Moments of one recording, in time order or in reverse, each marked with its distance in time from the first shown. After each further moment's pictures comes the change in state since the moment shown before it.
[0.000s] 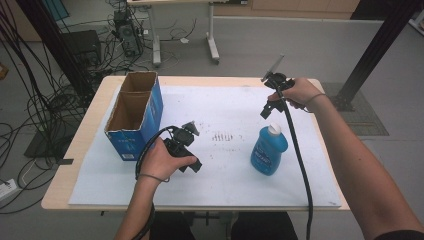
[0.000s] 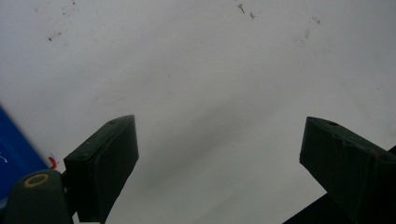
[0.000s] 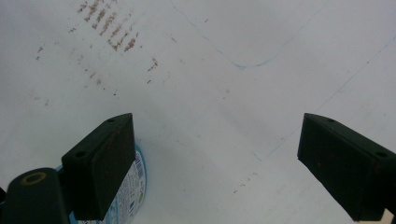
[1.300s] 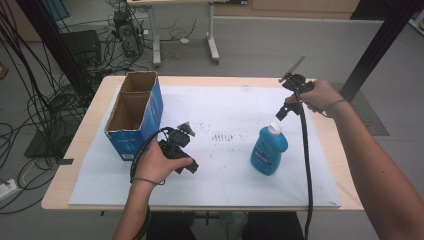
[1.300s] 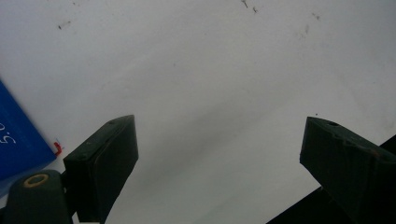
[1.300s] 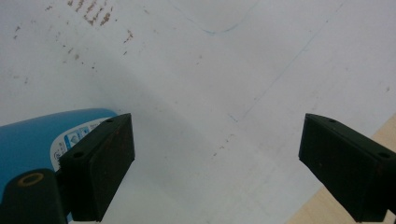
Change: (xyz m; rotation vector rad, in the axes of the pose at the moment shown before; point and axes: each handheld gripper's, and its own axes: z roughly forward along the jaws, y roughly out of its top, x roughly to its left) left arm 0.005 -0.013 -0.007 -0.013 -0.012 -0.016; right arm -0.014 -0.045 -0.022 -0.040 -0.052 0.053
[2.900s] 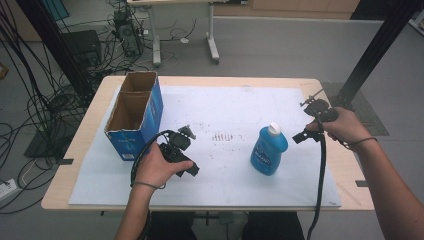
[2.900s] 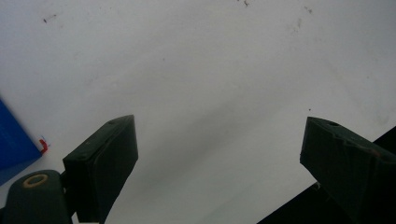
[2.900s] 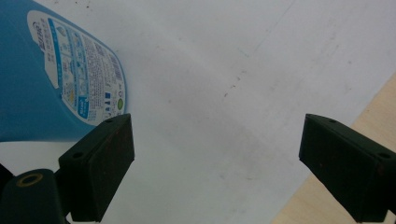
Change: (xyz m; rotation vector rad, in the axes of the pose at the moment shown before) left arm -0.006 -0.004 0.002 -0.010 -0.006 0.001; right arm 0.012 -0.091 0.006 -0.080 -0.011 0.044
